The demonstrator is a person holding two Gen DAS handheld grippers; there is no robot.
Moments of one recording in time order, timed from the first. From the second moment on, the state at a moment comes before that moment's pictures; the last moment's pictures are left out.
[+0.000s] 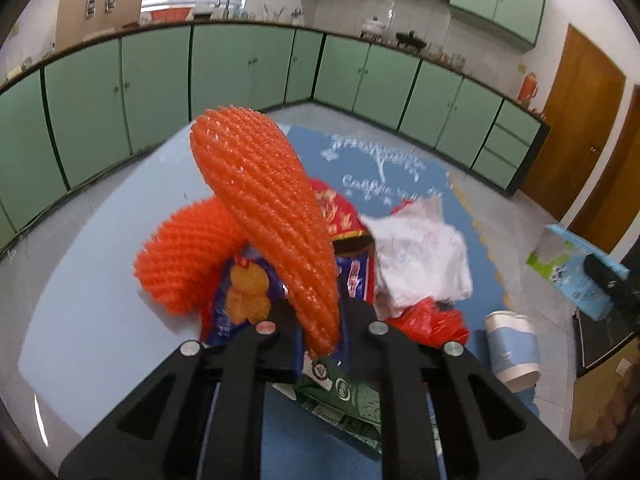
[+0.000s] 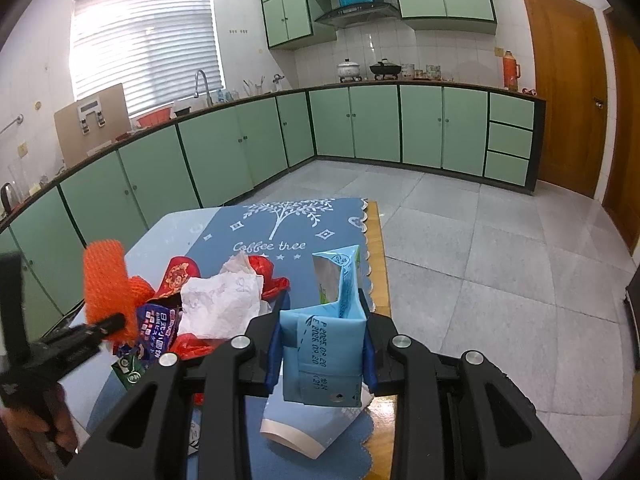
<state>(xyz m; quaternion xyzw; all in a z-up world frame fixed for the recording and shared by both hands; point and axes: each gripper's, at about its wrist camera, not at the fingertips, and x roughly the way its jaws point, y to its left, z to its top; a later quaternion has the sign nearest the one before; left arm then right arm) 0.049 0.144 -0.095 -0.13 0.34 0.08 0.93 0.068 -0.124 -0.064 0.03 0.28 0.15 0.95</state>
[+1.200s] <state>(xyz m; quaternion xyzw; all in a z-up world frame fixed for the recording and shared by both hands) 0.101 -0.119 -0.101 0.00 0.42 -0.27 0.87 0.023 -0.312 -0.145 0.12 0.37 -0.08 0.92</state>
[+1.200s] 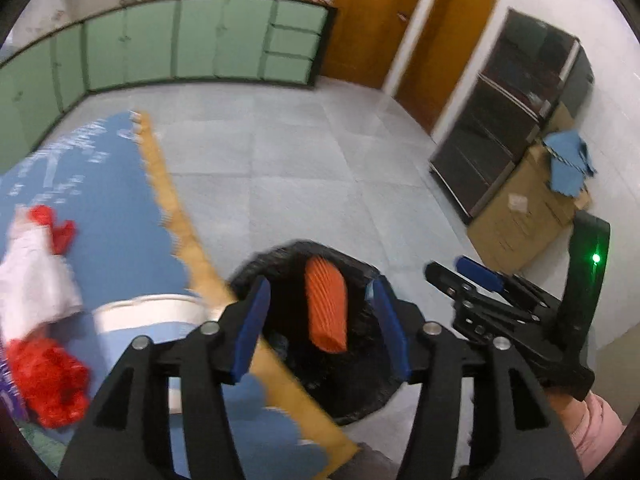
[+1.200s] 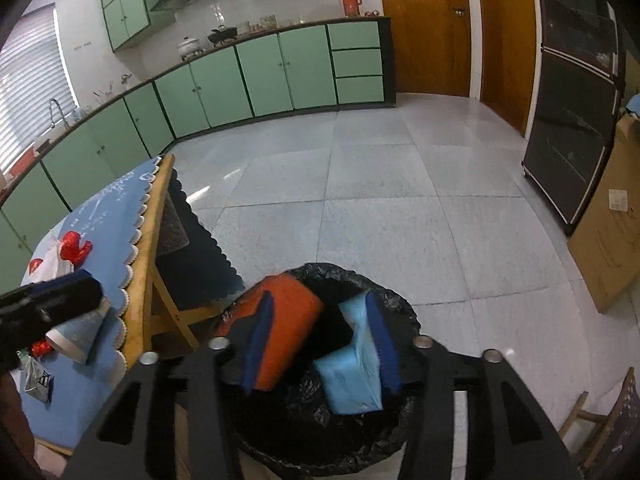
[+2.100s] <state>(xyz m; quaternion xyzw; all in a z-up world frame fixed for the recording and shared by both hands) 0.020 0.054 -0.091 -0.04 0.33 0.02 0.94 0.041 -0.107 -0.133 0.02 0.36 0.09 0.93</state>
